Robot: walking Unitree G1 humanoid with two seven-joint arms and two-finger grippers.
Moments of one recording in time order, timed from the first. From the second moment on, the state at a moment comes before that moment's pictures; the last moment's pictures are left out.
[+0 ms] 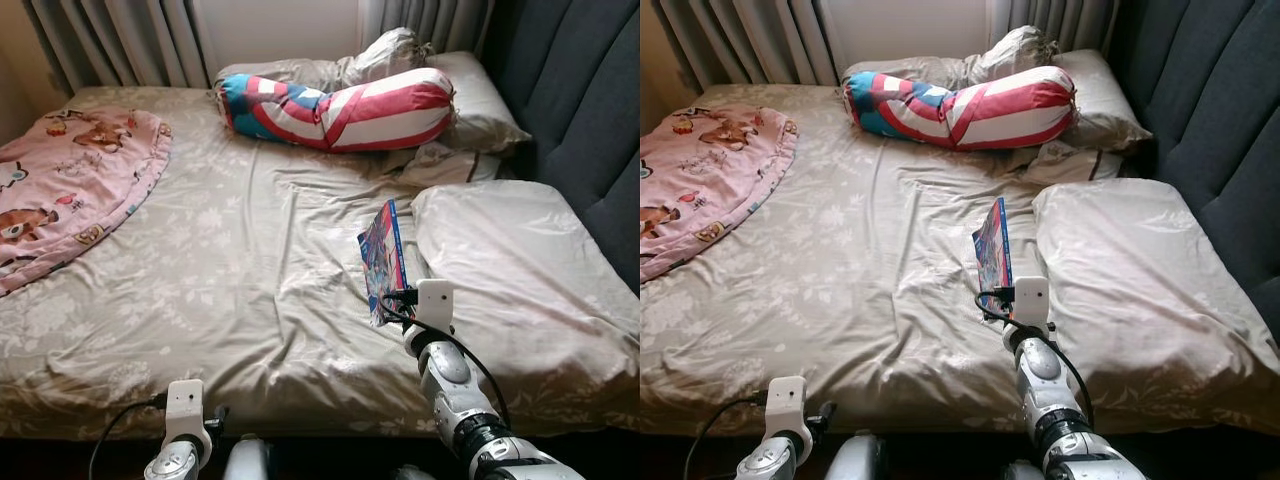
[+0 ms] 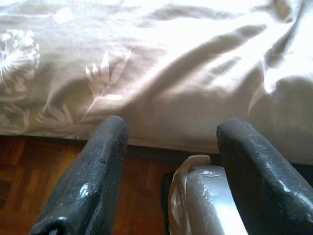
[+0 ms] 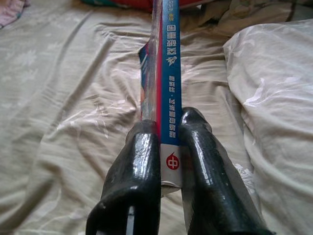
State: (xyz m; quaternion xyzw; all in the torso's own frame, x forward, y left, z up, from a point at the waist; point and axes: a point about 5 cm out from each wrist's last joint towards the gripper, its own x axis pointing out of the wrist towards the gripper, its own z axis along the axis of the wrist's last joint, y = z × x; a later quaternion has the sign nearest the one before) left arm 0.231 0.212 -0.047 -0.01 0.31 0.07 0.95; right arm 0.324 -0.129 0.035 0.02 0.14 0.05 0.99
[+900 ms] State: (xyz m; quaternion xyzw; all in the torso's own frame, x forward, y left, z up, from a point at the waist) left arm 0.234 0.210 -0.045 0.00 0.31 0.06 0.95; right arm 0.314 -0.136 0.015 0.14 0.21 0.01 0.97
